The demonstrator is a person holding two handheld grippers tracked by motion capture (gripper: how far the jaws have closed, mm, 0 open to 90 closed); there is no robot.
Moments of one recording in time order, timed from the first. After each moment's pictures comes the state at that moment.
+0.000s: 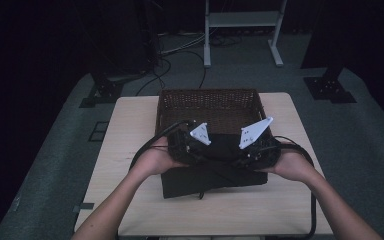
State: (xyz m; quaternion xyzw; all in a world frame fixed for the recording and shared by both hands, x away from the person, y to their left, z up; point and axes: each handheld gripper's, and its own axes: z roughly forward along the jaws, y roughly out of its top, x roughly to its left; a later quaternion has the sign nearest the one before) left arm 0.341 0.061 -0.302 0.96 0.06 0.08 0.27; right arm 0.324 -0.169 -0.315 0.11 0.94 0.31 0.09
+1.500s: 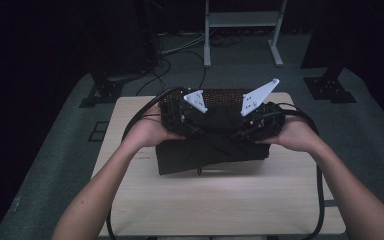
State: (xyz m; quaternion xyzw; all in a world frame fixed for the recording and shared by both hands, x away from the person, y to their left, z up) left arm 0.367 0.067 -0.229 0.95 0.06 0.10 0.28; right arm 0.352 -0.168 -0.242 0.10 0.93 0.33 0.10
